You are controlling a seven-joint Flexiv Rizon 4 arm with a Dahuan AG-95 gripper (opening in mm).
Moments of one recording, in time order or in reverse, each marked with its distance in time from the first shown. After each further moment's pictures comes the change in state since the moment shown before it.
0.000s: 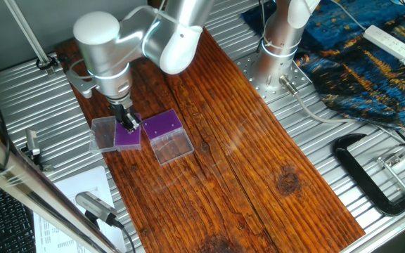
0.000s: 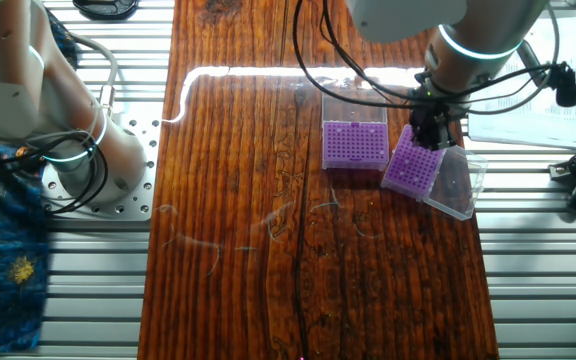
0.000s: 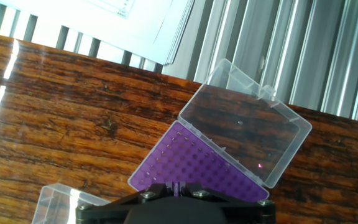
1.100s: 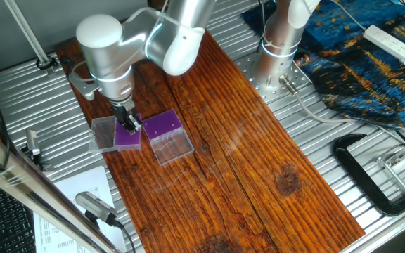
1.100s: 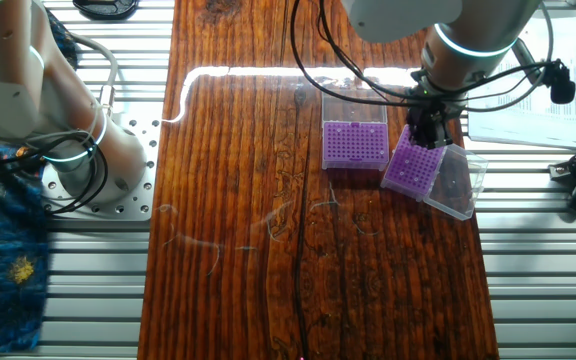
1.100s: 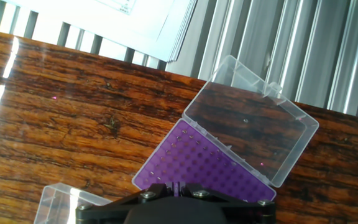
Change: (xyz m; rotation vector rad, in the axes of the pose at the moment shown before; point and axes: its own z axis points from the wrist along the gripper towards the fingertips) arm 0.002 0.004 0.004 0.011 0.005 -0.009
